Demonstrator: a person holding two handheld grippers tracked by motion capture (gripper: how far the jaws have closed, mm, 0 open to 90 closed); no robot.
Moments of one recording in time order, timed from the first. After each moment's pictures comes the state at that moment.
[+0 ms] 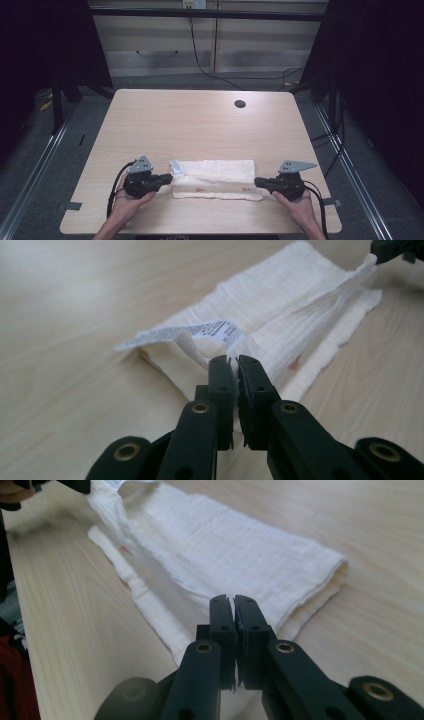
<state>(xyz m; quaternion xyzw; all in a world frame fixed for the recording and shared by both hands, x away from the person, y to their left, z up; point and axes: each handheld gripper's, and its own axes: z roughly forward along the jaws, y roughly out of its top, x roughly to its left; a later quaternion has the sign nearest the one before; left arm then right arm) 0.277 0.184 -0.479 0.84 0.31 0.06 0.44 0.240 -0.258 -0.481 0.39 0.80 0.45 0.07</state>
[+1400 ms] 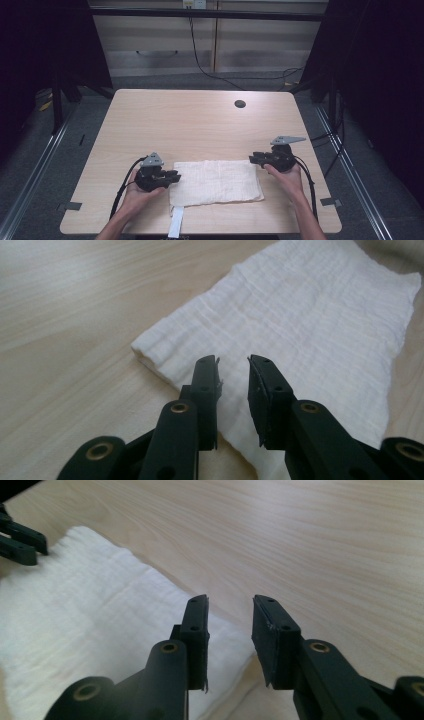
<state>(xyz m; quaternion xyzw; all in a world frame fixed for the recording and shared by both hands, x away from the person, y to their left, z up) 0.307 0.167 -0.501 0.85 0.31 0.03 0.43 0.324 -0.255 -0.480 0.44 0.78 0.43 0.09</state>
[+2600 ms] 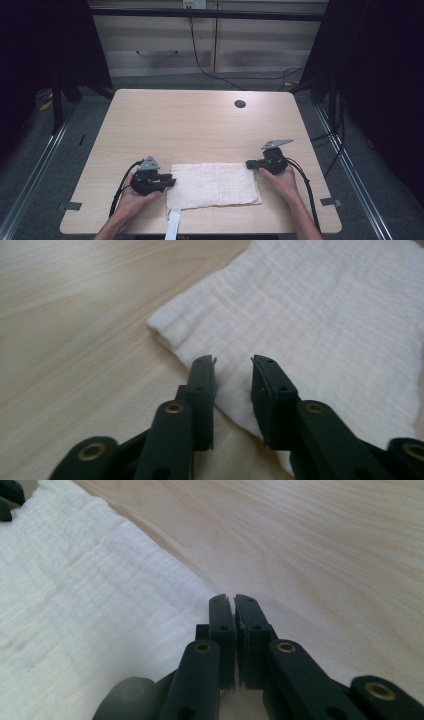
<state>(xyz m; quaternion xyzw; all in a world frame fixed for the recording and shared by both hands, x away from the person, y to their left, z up) 0.307 0.183 -0.501 0.85 0.33 0.06 0.40 0.329 -0.244 -0.505 0.42 0.82 0.39 0.05</state>
